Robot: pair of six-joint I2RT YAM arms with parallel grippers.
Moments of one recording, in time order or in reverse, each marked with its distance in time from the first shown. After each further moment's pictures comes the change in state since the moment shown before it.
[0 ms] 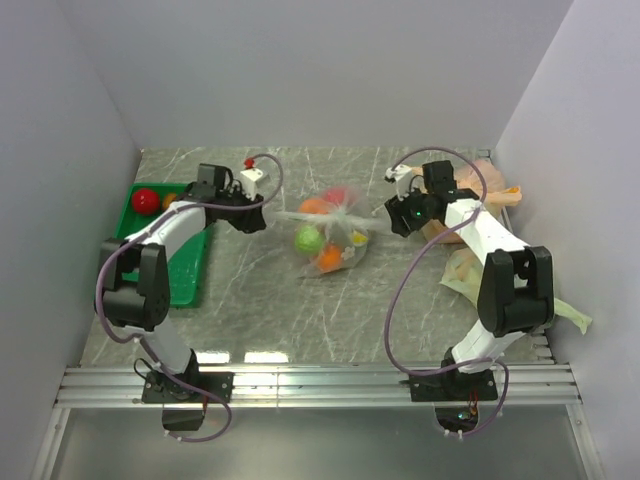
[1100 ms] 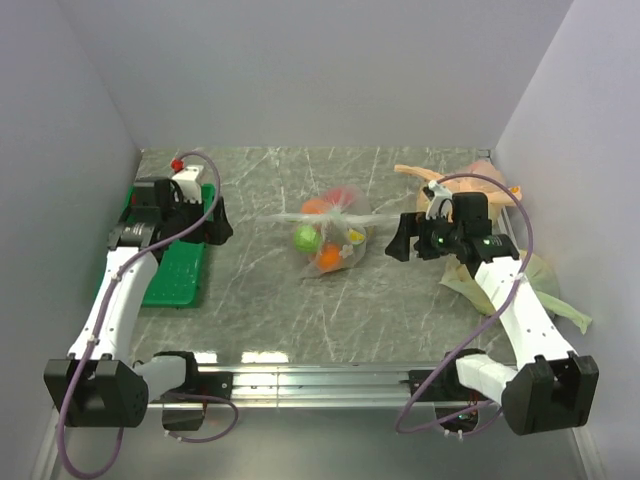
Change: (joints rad) left arm 0.164 -0.568 -0.093 -0.335 -0.237 -0.321; right arm -0.023 -0.540 -0.275 -0.119 -0.123 0.601
